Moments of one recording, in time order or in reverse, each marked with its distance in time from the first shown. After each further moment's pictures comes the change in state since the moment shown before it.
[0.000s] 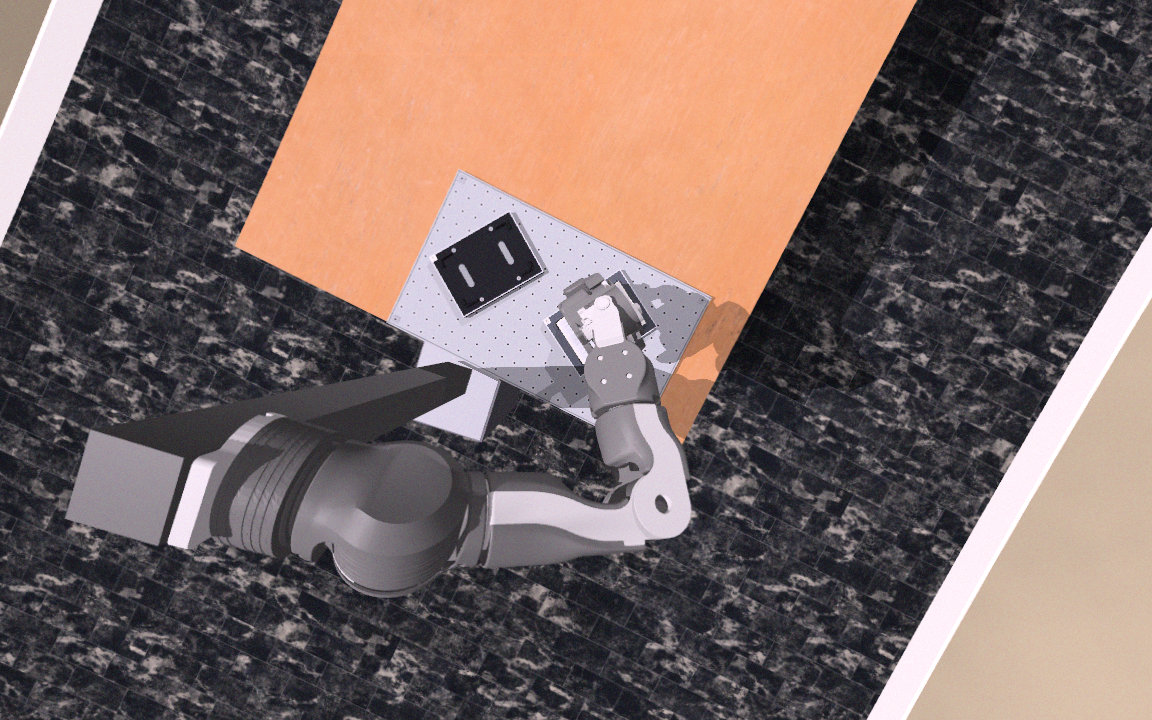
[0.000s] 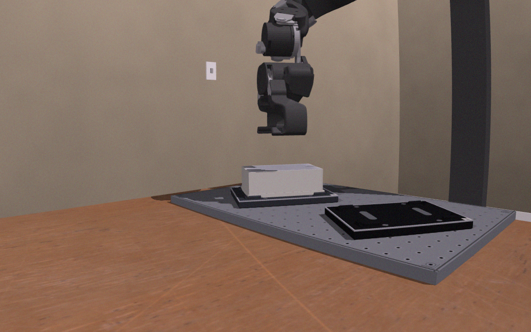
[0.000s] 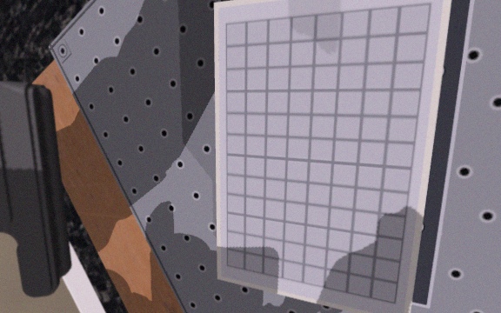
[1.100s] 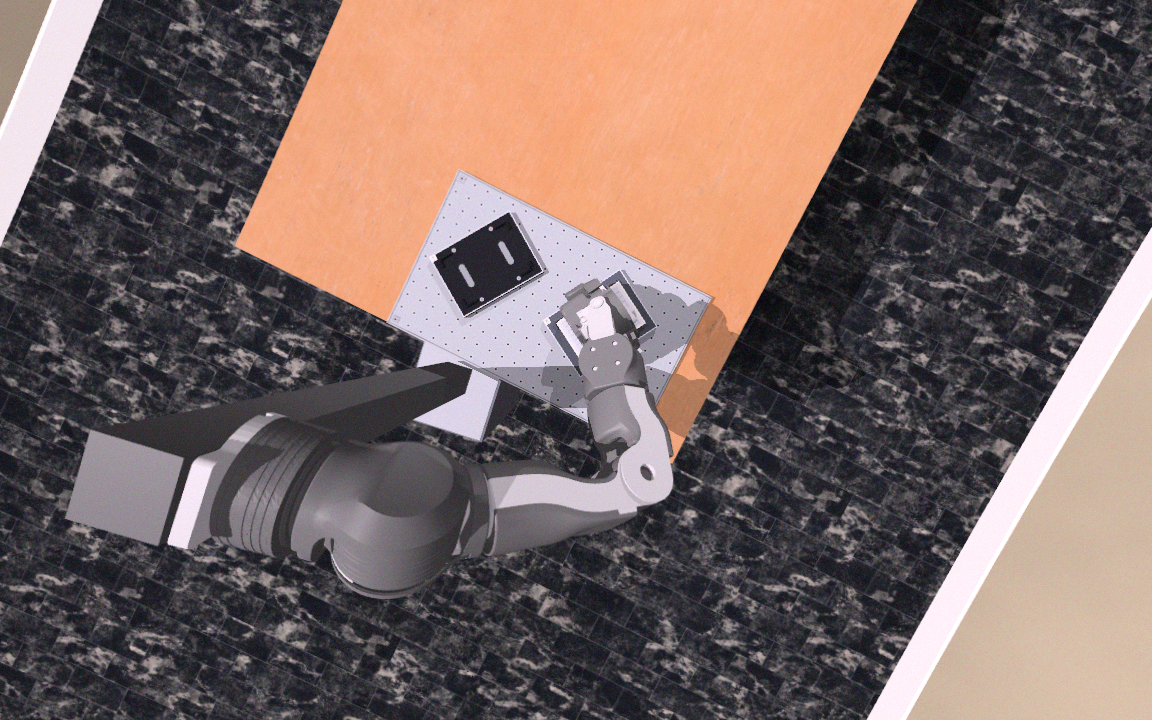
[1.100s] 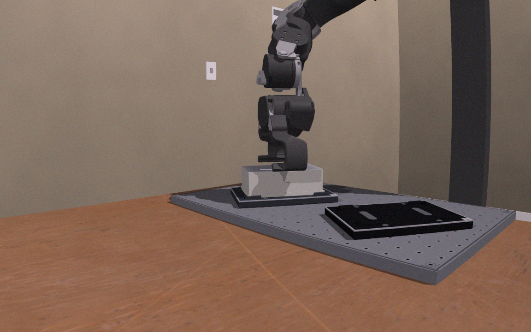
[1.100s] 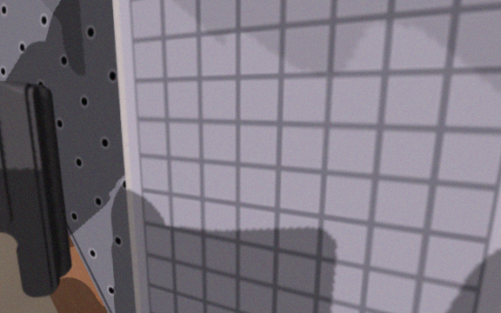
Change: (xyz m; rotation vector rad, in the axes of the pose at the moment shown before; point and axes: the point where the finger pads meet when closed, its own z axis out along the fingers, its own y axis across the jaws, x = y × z) arm 0.001 -0.002 0.054 0.017 -0.002 0.000
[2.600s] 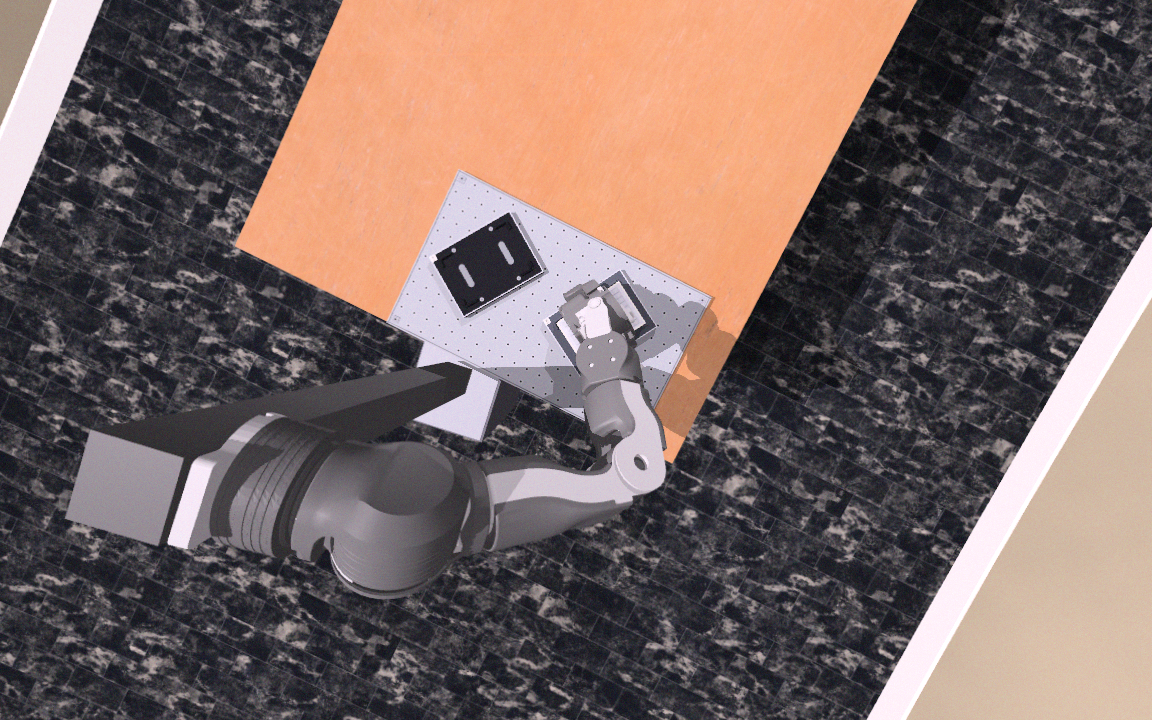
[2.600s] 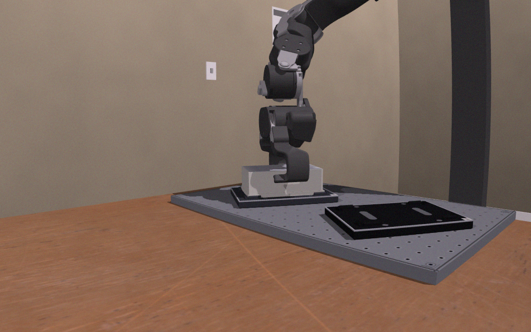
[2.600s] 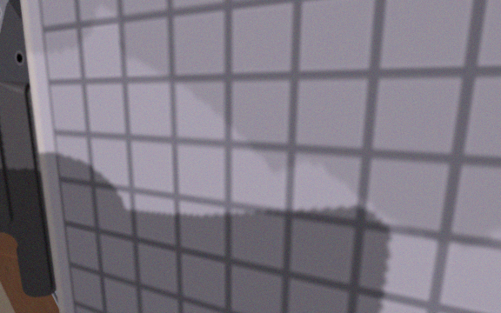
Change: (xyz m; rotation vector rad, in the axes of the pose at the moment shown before) arm 0.002 0.003 0.018 -0.013 0.003 -0.004
